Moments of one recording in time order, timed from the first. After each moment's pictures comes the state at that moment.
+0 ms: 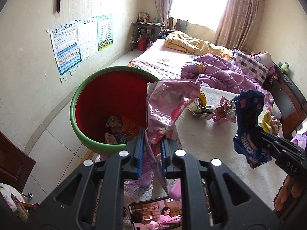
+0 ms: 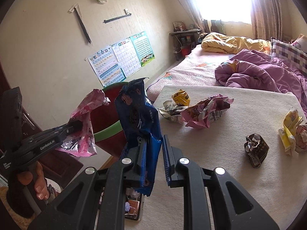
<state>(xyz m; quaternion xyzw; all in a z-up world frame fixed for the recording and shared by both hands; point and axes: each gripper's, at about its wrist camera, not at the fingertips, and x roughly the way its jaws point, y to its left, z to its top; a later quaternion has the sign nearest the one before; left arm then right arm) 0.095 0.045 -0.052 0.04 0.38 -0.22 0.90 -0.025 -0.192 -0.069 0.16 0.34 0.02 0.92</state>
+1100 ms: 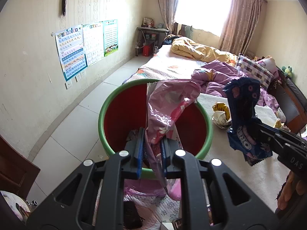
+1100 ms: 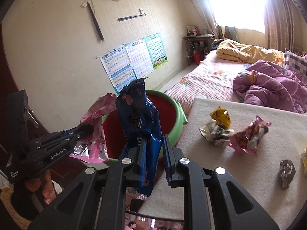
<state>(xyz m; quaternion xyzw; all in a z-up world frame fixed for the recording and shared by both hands) 0.142 0.091 -0.047 0.04 0.35 -0.21 0.91 0.053 -0.119 -0.050 0.14 0.33 0.06 0.93</state>
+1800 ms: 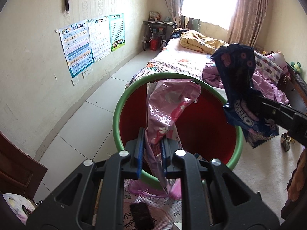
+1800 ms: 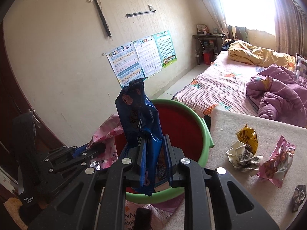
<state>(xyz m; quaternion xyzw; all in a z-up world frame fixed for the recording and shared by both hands) 0.183 0.099 -0.070 0.06 0.38 -0.18 0.91 0.121 -0.090 -0.053 0.13 0.34 0.08 0.93</state>
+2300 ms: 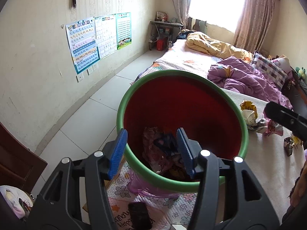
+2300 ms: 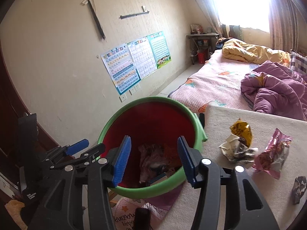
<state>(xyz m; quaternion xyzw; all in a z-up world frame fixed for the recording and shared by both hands) 0.171 0.100 -0.073 0.05 0.37 -0.16 0.91 0.092 -0.108 -0.055 0.14 0.32 0.05 0.93</state>
